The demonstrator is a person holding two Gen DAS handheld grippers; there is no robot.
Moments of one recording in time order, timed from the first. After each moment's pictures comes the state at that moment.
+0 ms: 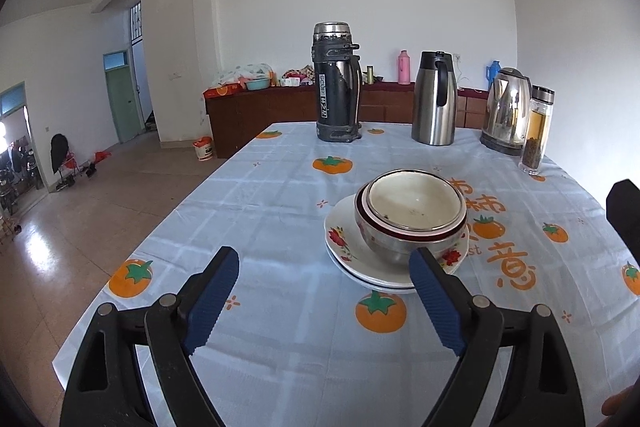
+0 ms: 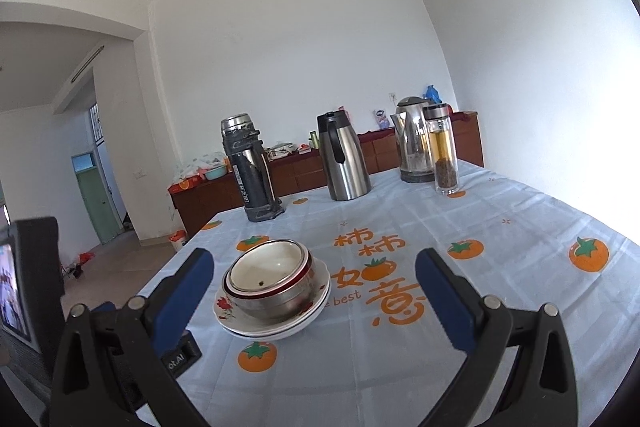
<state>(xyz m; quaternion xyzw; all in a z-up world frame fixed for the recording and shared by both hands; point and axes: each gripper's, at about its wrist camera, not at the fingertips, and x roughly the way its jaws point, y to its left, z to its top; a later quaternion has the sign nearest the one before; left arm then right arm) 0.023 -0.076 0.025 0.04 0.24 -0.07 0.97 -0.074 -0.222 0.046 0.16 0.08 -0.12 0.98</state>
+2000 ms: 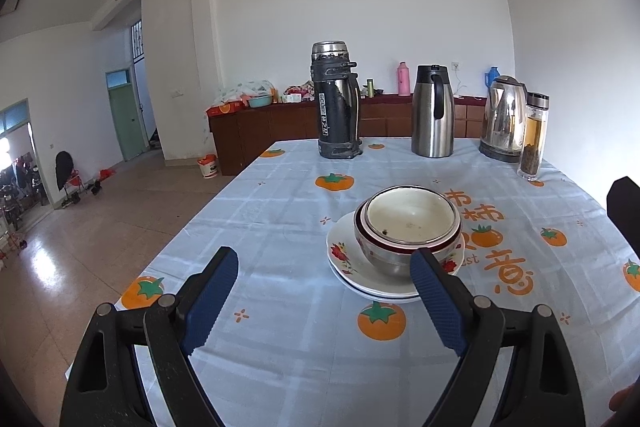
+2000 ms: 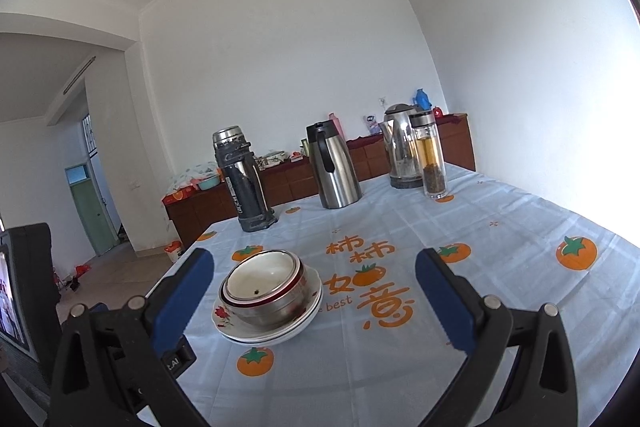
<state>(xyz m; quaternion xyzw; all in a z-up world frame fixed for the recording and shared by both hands) 0.008 -0.081 0.037 0.06 0.20 -0.07 0.97 -0.084 -0.226 0.052 0.16 0.07 -0.14 0.97</state>
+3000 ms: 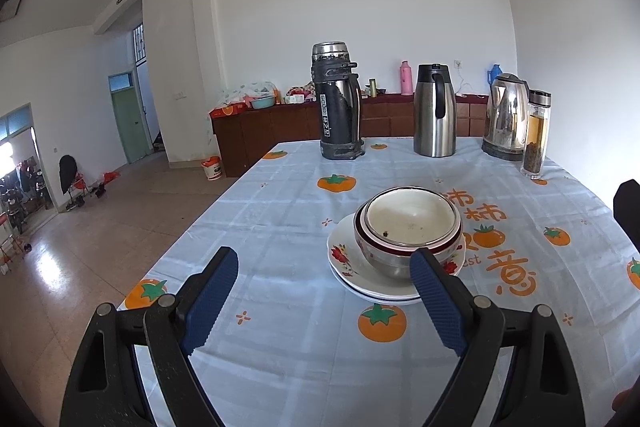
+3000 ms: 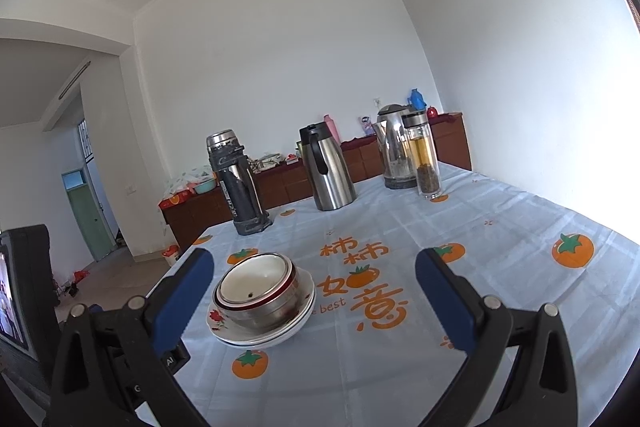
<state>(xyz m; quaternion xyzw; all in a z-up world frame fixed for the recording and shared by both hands) 0.009 -0.085 0.039 0.07 0.20 -0.06 0.97 -0.086 -0.234 0.053 0.17 0.07 -0.15 0.97</state>
